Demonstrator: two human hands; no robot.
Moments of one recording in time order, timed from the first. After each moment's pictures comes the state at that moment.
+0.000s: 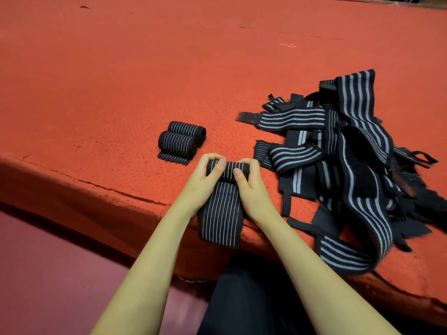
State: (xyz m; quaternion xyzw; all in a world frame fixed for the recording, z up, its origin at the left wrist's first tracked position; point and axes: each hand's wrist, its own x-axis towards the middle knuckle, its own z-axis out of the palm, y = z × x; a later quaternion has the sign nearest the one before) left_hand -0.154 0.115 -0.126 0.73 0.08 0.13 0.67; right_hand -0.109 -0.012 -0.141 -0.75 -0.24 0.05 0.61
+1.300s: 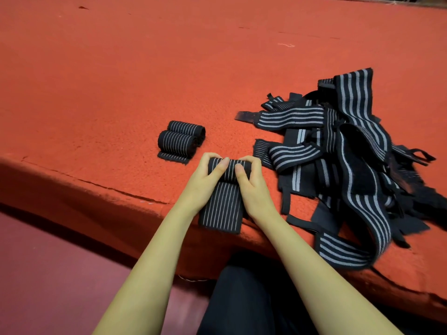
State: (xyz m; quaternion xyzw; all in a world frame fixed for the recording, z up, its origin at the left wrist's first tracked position) left_hand -0.153 0.114 -0.129 0.75 0.06 0.14 0.64; right_hand -0.110 -0.013 -0.140 -0.76 -0.22 0.02 0.61
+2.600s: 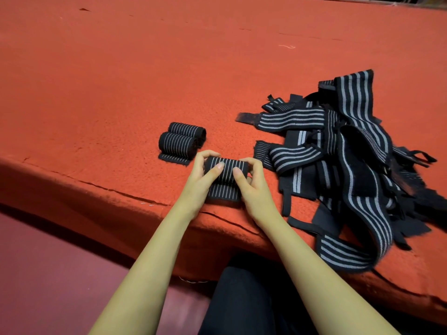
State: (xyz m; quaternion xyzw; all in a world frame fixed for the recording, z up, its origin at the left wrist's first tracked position) left_hand -0.156 0.120 -0.135 0.68 0.03 0.16 0.72; right_hand -0.111 -0.014 -0.142 -0.72 -0.22 0.05 0.66
